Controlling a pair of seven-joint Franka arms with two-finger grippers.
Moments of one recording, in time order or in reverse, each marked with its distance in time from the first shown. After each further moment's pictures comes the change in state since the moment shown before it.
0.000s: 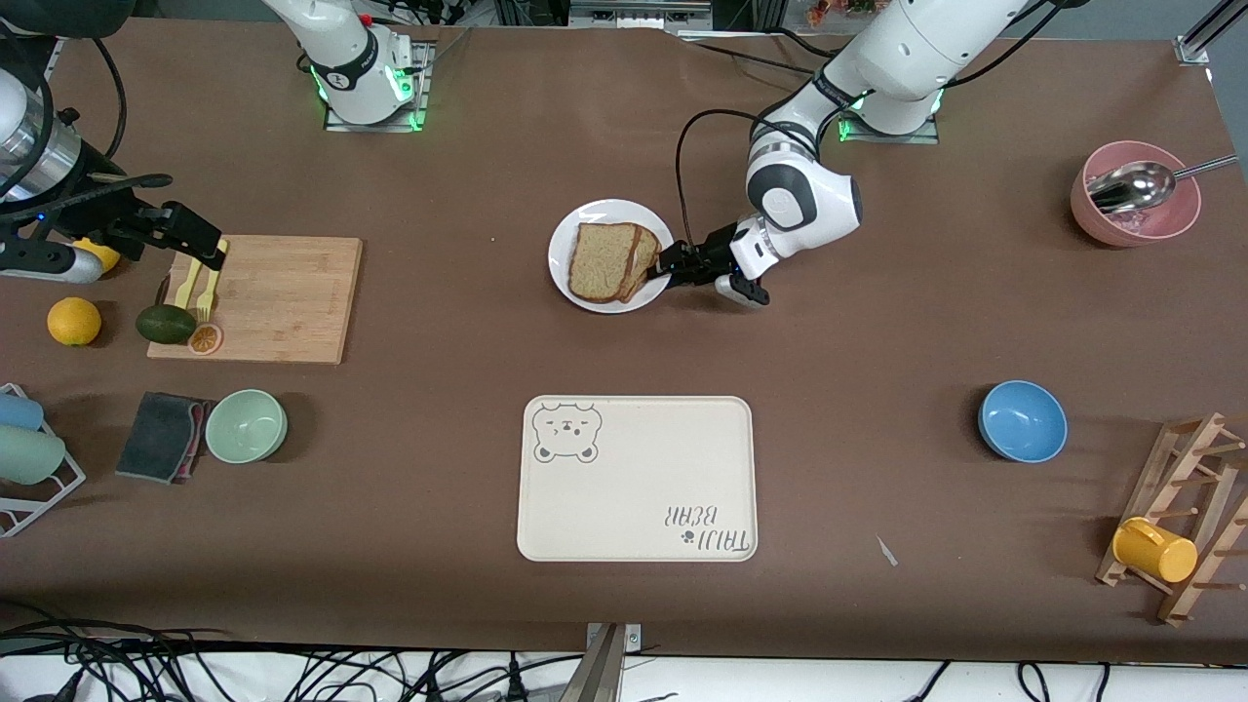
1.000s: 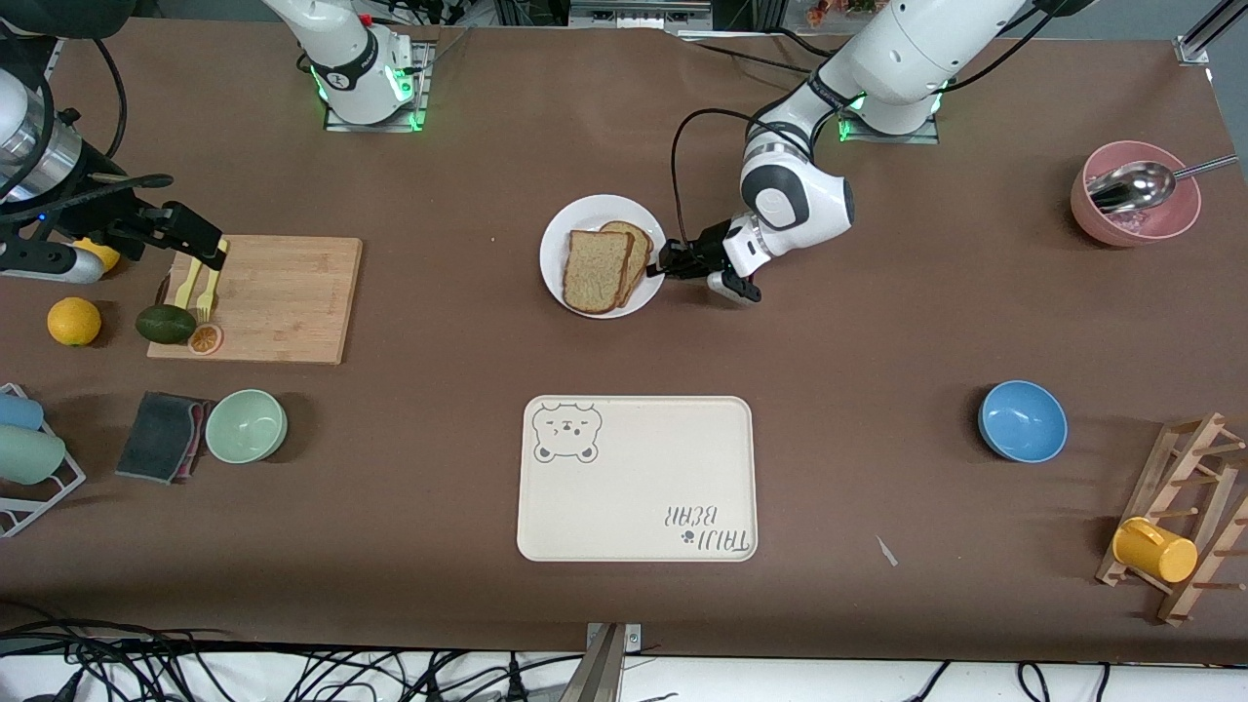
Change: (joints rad) left arm -0.012 0.024 -0.004 0.004 0.000 -0.013 0.006; right arm 0.000 0.000 0.000 -0.001 0.000 -0.001 -0.001
